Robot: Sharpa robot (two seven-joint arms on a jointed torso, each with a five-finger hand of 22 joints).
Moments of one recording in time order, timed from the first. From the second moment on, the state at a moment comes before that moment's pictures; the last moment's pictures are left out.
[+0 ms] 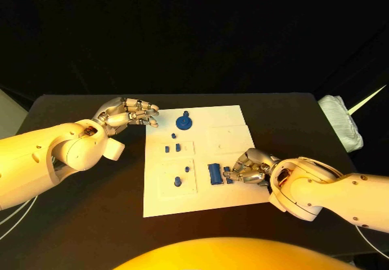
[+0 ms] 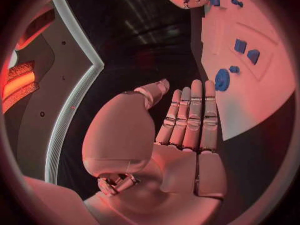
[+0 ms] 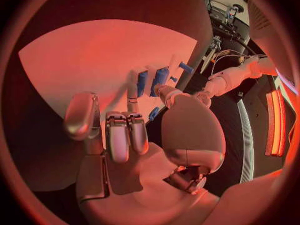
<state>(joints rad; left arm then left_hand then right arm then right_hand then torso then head) 1.18 -0.91 -0.06 1.45 -0.24 -0.08 0.30 1.32 -0.16 0.57 0.05 0.06 0.90 0.21 0.18 0.38 0.90 0.16 0.44 0.08 0.97 0.11 0.51 0.44 0.17 0.92 0.22 0.20 0.61 1.09 -1.05 -0.21 1.91 -1.15 -0.48 -0.50 0.98 -0.23 0.40 0.27 0.30 1.05 0.06 0.41 0.54 1.47 -0.01 1.56 1.31 1.47 -0.07 1.57 1.31 0.08 1.46 0.03 1.03 1.31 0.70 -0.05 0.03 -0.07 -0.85</state>
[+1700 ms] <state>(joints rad) 1.17 -0.77 -0.06 1.30 -0.11 -0.17 0.39 1.32 -0.16 0.57 0.06 0.06 0.88 0.18 0.18 0.38 0.92 0.16 0.39 0.07 0.92 0.12 0.40 0.41 0.17 0.90 0.24 0.15 0.57 1.24 -0.84 -0.17 1.38 -0.52 -0.50 0.25 1.28 -0.22 0.55 0.15 0.15 0.85 0.18 0.29 0.49 1.03 0.12 0.31 0.61 1.06 0.07 0.52 0.63 0.17 0.96 0.19 0.06 0.74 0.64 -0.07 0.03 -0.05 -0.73</state>
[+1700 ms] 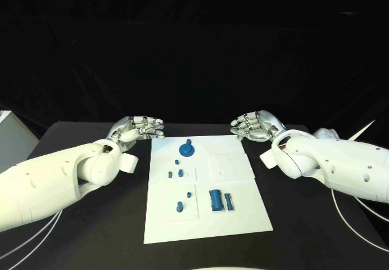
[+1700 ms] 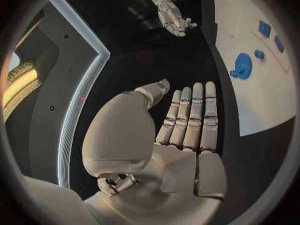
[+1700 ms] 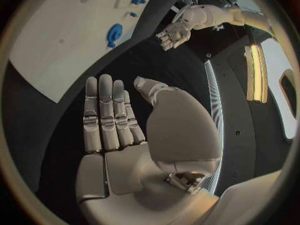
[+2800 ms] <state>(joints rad) 1.07 -0.76 -0.01 1.47 -0.02 -0.51 0.49 0.11 0.00 0.02 0.00 0.01 0.03 0.00 0.01 0.01 0.03 0.00 0.01 0.00 0.03 0.01 0.01 0.01 0.02 0.02 0.01 0.01 0.01 1.07 -0.77 -0.01 1.53 -0.12 -0.65 0.45 0.09 -0.01 0.02 0.00 0.01 0.03 0.01 0.01 0.01 0.04 0.01 0.01 0.01 0.04 0.00 0.01 0.01 0.01 0.03 0.01 0.00 0.01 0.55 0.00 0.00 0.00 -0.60</state>
